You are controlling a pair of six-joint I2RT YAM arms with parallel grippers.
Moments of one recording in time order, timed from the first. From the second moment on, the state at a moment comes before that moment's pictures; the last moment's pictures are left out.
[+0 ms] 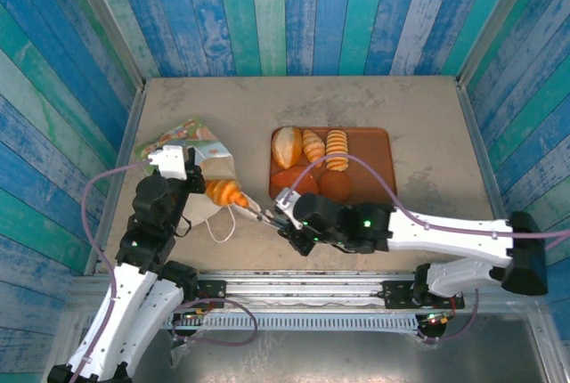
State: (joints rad) left arm -0.30 0.48 0.57 -0.21 -0.18 -0.08; right arm 1.30 1.24 0.98 -0.51 0.12 0.34
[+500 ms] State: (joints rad) left arm -0.30 0.47 0.57 -0.21 -0.19 -0.08; right arm 1.30 0.78 0.85 -0.83 0.31 0.58
